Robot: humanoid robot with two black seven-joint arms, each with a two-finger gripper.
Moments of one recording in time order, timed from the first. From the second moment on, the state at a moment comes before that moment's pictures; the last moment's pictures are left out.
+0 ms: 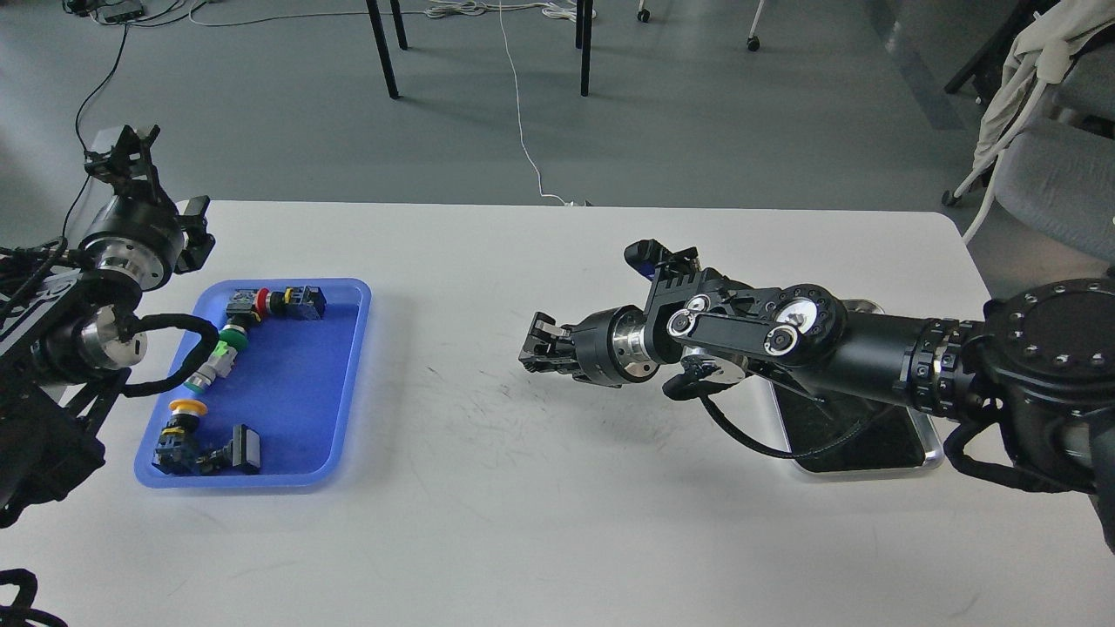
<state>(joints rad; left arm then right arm) -0.59 0.46 -1.04 -0.82 0.38 0.04 -0.18 1.24 0.00 -0.31 0.85 -0.28 0.23 -0.10</state>
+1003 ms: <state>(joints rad) -0.58 0.46 -1.04 -0.82 0.38 0.04 -0.19 1.22 0.00 -0.33 0.89 -0.34 0.24 -0.13</state>
